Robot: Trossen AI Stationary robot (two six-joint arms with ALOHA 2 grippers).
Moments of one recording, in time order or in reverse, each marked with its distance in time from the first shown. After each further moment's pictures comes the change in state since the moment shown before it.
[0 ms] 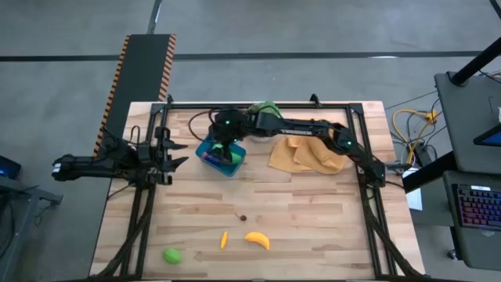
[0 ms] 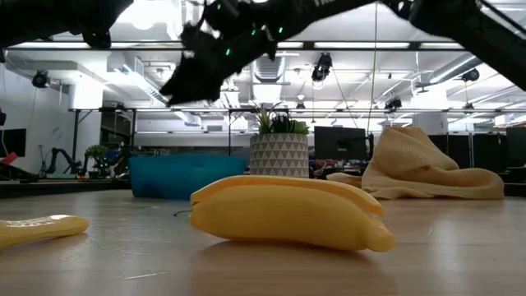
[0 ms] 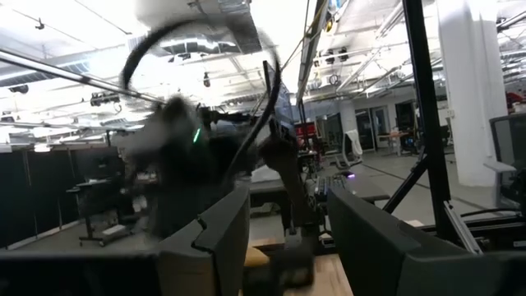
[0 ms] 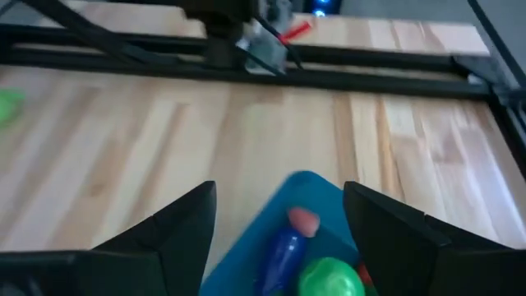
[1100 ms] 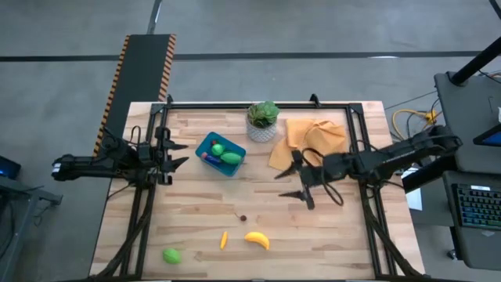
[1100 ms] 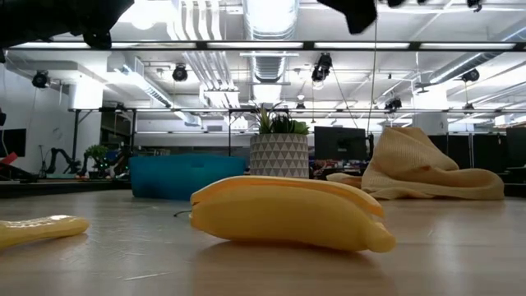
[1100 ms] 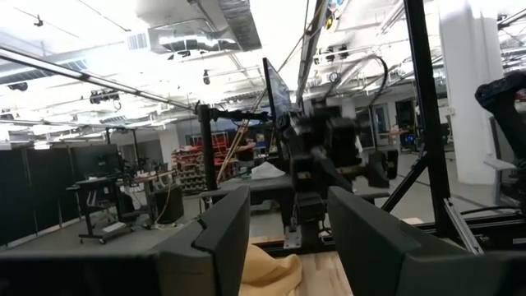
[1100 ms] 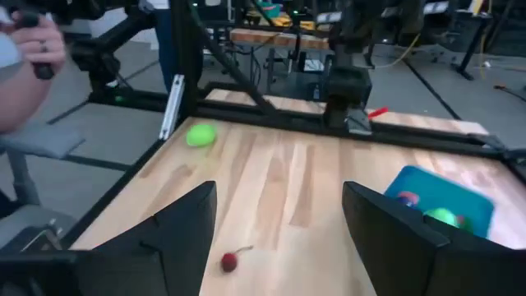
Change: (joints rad) left arm 0.000 0.003 0.000 -0.004 0.000 0.000; right arm 0.438 -1.124 -1.434 0.721 0.332 0.170
